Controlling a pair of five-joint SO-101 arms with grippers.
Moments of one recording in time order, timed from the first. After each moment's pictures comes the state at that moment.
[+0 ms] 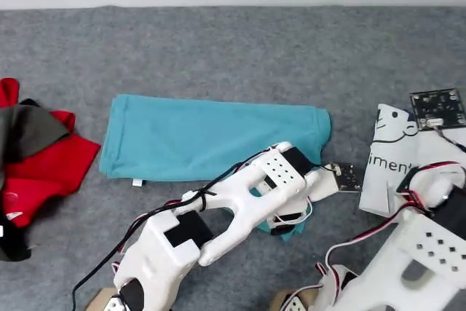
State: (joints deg) left arm 48.2 32.2 -4.9 82.1 -18.1; right arm 32.2 -45.4 17.1 100.6 35.6
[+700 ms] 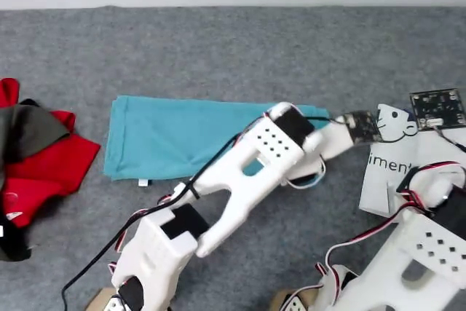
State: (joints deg) left arm 43.5 32.7 -29.1 90.4 -18.1; right arm 32.2 -45.4 17.1 100.6 35.6
